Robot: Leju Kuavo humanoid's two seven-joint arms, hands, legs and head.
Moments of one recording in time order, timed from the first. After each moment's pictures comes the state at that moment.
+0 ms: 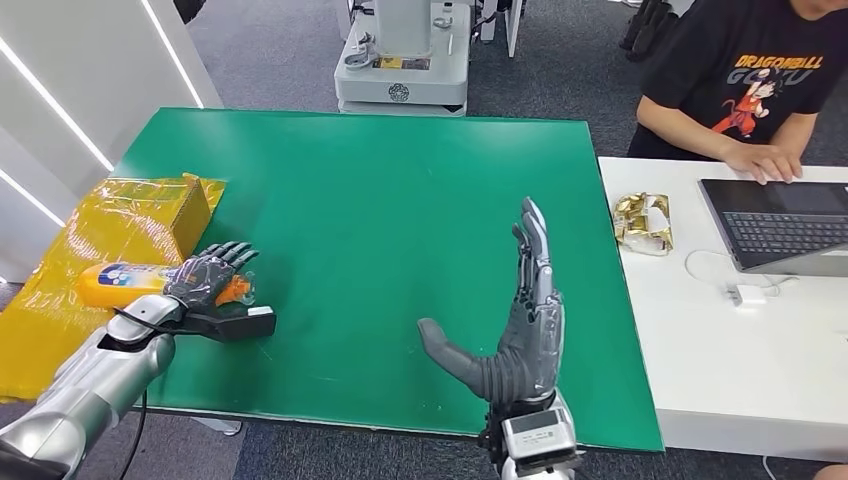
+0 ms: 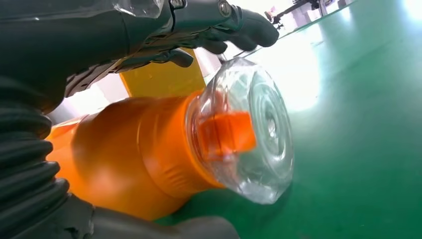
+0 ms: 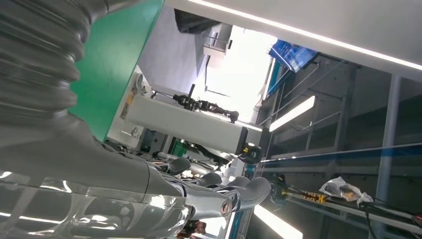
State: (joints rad) left arm -0.57 0.44 -0.57 -0.66 -1.02 0.17 -0.34; right arm -0.20 0.04 0.63 -1.58 0.24 -0.57 -0.51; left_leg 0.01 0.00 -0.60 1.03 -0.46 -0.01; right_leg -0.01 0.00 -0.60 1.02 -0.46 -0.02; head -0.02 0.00
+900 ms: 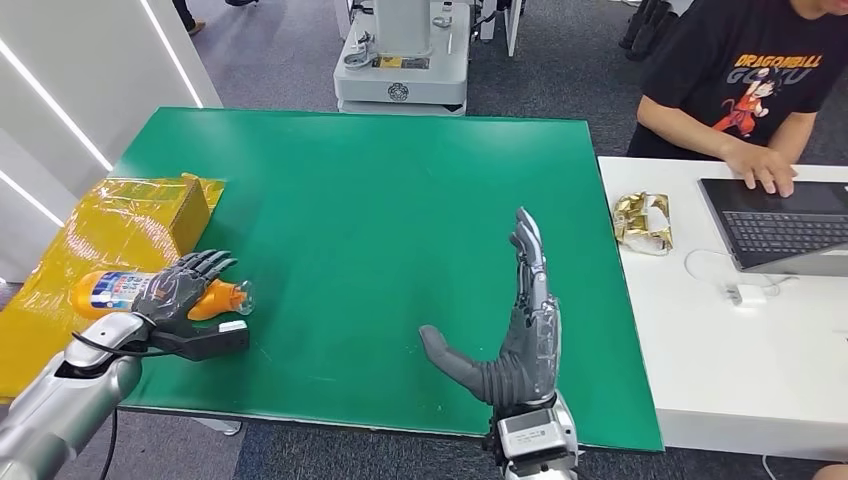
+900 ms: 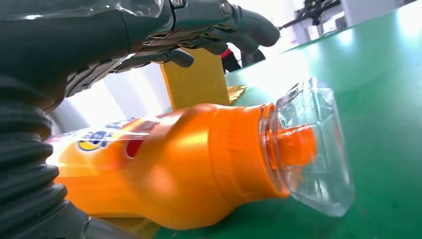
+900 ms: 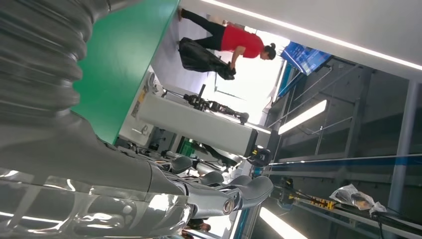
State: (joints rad) left arm -0.37 0.56 -0.46 -0.94 -0.93 0.21 -0.38; right arm -0.20 0.01 0.63 -1.56 0.24 -0.58 -0.51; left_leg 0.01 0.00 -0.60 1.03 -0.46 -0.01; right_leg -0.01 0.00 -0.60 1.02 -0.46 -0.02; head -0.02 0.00
